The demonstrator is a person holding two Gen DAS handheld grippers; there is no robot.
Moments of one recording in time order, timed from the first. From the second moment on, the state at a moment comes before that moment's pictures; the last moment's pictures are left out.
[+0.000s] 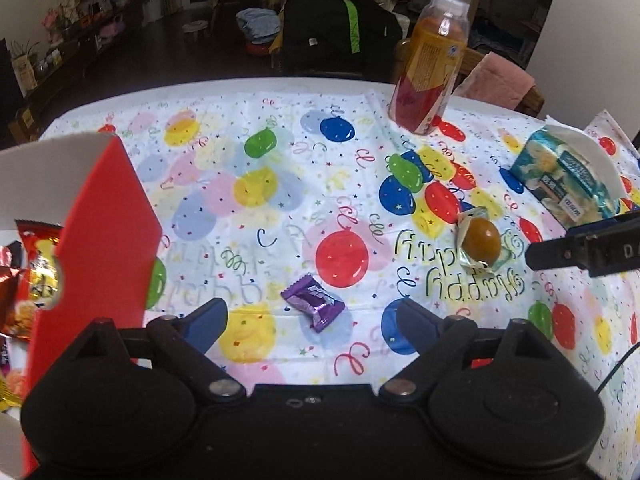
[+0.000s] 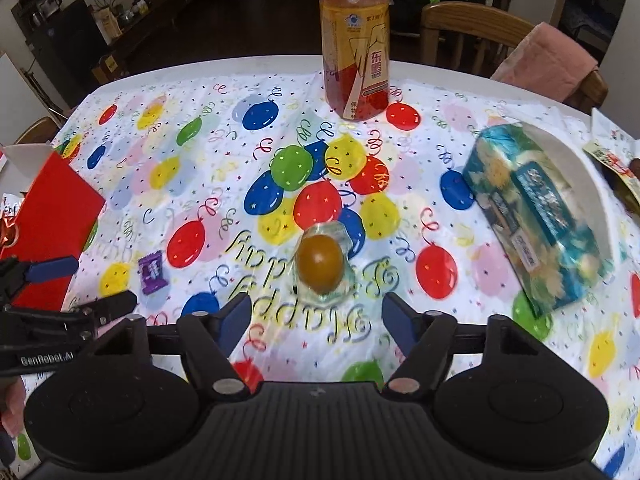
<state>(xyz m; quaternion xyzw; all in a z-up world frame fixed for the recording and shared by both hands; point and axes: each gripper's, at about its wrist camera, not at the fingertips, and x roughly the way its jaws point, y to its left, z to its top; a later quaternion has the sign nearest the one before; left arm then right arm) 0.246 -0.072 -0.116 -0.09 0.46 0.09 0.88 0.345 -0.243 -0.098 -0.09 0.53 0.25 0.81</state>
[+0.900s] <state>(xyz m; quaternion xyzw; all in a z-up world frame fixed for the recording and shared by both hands) 0.279 -0.070 -0.155 -0.12 0.50 0.13 0.85 0.383 -0.209 -0.143 -0.11 0.54 0.24 0.80</state>
